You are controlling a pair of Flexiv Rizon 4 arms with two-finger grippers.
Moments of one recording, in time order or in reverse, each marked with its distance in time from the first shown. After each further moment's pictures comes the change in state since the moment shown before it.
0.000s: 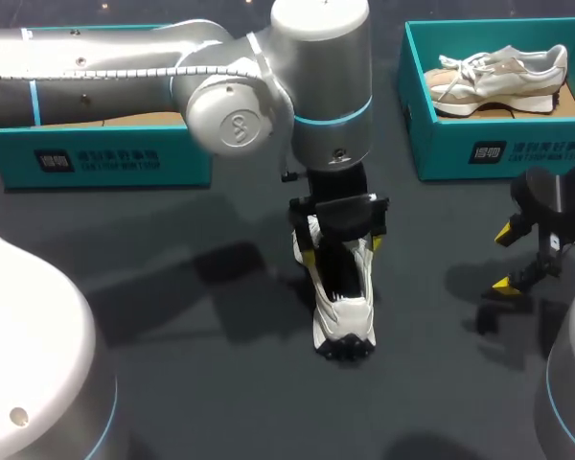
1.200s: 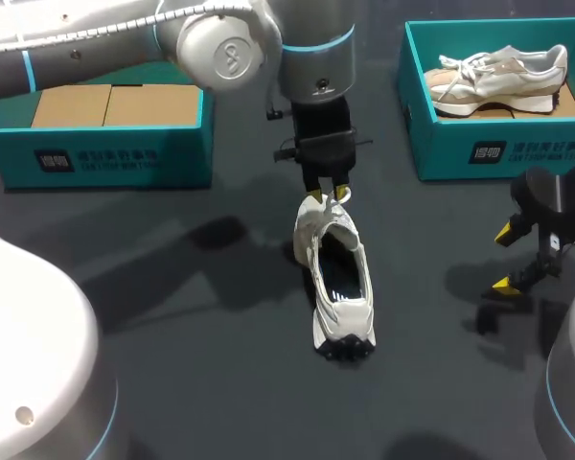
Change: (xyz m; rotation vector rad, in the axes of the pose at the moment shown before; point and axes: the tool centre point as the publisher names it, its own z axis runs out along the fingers) left arm 0.002 0.070 -0.045 0.012 0.012 -0.006; right arm 0.000 0.000 0.000 0.000 0.000 0.000
